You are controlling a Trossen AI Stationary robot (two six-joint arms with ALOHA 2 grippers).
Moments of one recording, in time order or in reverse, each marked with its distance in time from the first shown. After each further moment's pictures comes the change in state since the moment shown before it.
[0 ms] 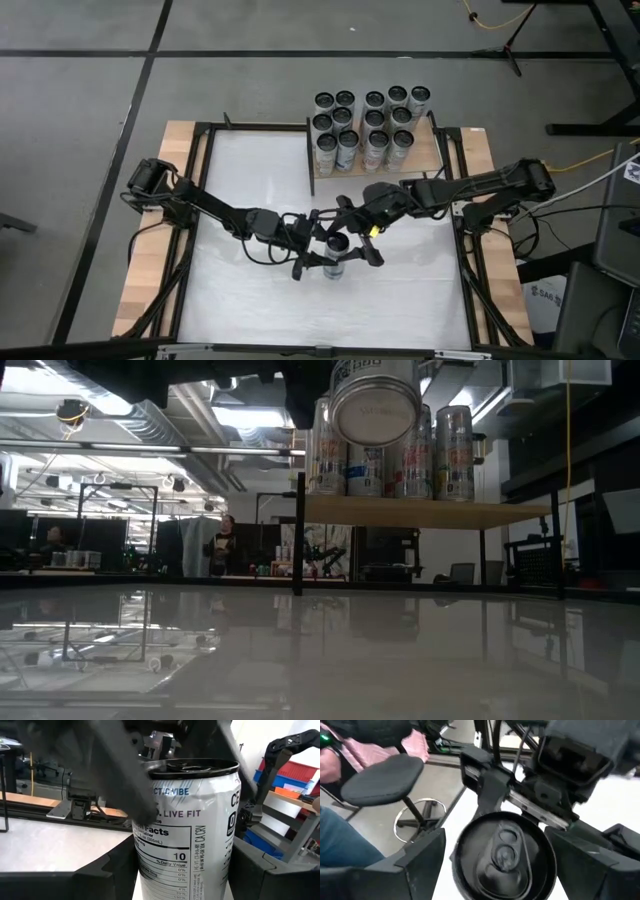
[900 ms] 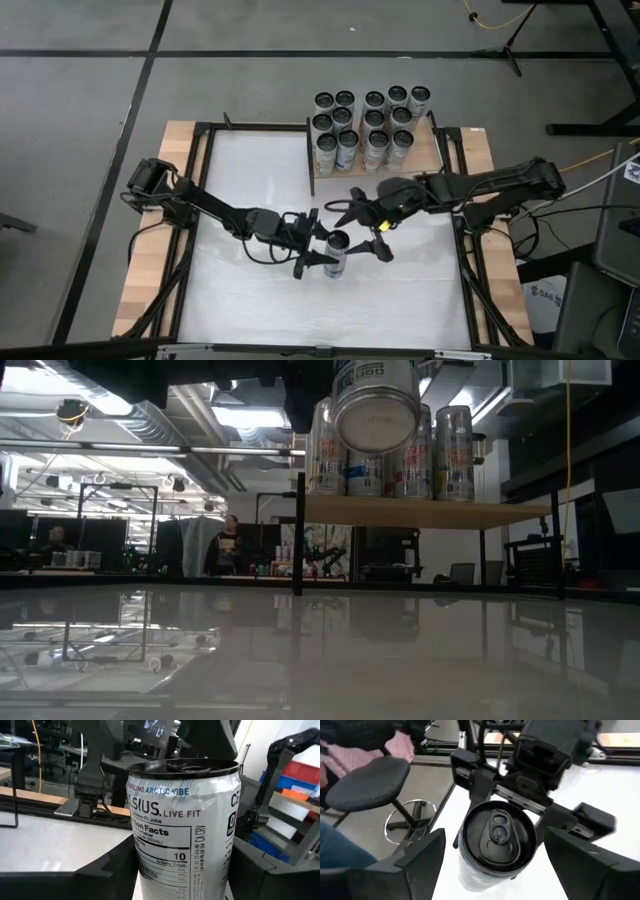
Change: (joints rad) left arm 0.001 0.000 0.000 -0.009 -0.025 -0.013; right arm -0.001 -0.097 0.001 -0.119 0.100 0.055
